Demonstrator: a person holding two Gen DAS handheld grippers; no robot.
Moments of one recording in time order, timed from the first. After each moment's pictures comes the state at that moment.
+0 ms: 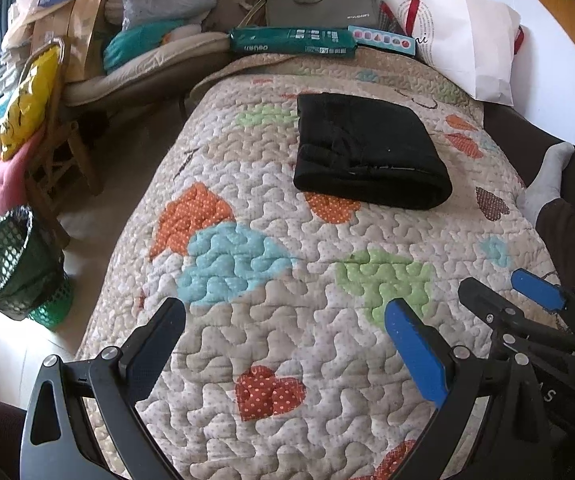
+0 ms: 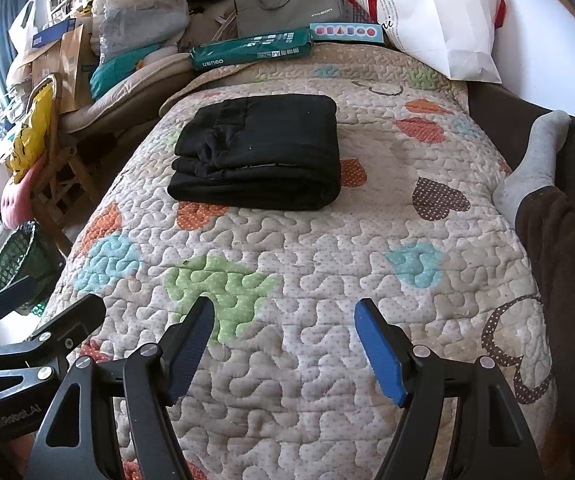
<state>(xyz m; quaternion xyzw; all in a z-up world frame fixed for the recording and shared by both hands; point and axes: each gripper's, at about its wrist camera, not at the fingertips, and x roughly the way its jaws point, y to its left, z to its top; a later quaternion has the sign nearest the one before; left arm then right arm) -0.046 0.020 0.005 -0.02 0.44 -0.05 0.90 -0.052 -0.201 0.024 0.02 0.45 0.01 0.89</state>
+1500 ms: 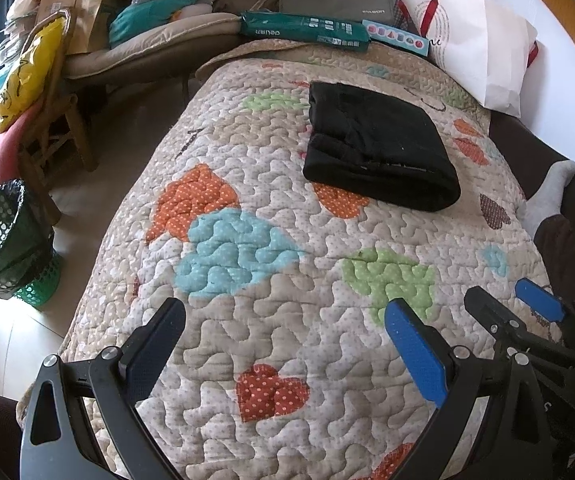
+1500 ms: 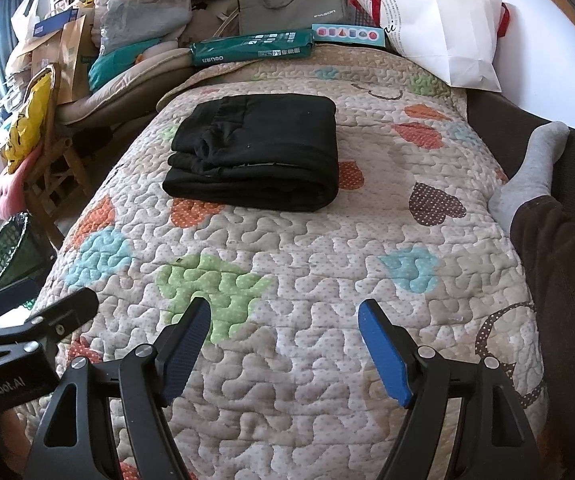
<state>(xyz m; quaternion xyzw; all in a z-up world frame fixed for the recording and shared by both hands) -0.040 0.031 -0.004 -0.05 0.45 -0.05 0.89 -0.049 -0.200 0.023 0.00 0.45 0.01 0.89</state>
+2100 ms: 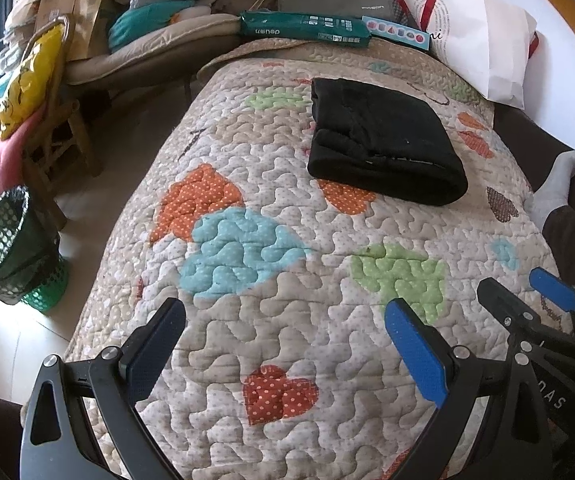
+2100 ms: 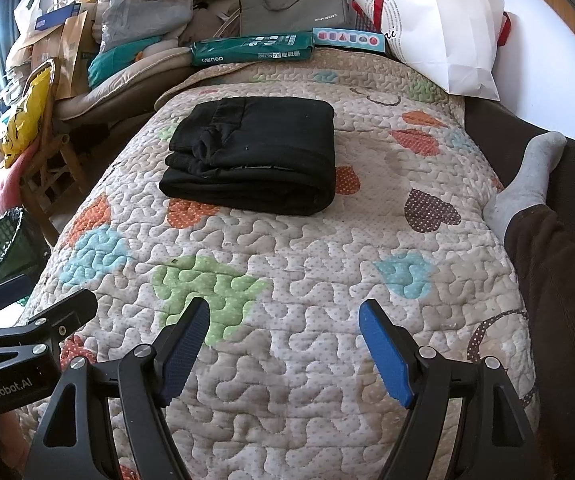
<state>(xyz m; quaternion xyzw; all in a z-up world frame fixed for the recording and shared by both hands) -0.040 0.028 -0.008 -0.03 0.45 -0.05 0.89 -0.048 -0.199 0.024 -0.02 0.44 0.00 0.90</state>
